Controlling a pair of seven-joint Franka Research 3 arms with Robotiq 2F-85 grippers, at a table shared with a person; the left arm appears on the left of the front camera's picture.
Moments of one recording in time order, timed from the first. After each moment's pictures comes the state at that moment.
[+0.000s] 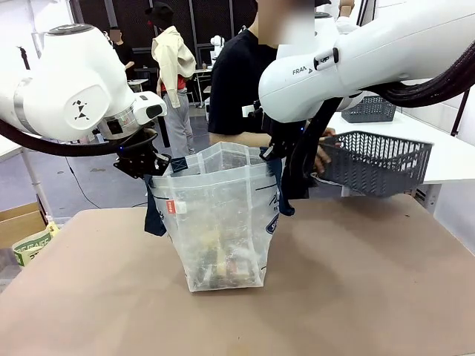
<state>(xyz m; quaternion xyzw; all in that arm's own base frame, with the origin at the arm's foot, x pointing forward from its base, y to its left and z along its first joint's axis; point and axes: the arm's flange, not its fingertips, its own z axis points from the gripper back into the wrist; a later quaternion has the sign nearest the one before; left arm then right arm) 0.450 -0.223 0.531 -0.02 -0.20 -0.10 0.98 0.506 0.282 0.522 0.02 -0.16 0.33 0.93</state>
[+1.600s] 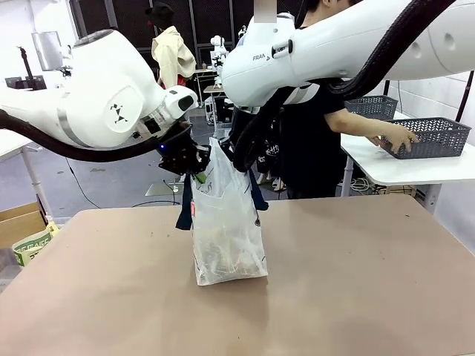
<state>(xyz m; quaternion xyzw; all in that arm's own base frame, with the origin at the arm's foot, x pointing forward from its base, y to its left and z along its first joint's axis) 0.459 -0.295 0.527 -0.14 -0.22 -0.10 0.96 0.547 0.360 0.526 0.11 -0.12 0.15 0.97</state>
